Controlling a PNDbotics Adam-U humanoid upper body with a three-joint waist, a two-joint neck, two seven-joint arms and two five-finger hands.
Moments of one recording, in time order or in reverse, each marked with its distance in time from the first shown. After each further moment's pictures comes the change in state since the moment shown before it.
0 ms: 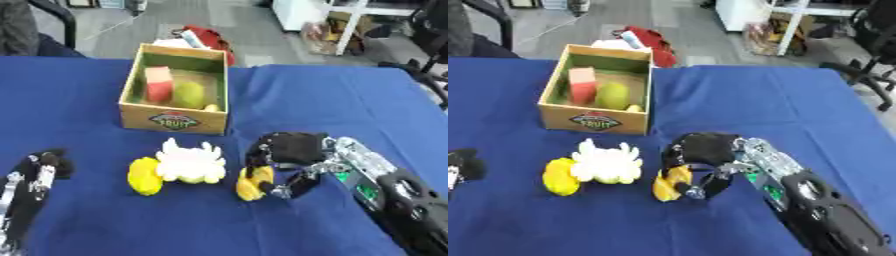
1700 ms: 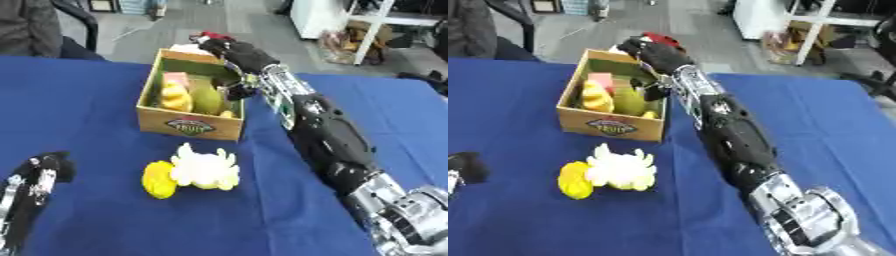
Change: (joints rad) left arm -0.026 -0.001 -0.012 0.000 0.005 0.000 -0.013; right arm -0.592 0.322 -0.343 0.686 0.371 0.369 -0.188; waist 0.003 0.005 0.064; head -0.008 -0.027
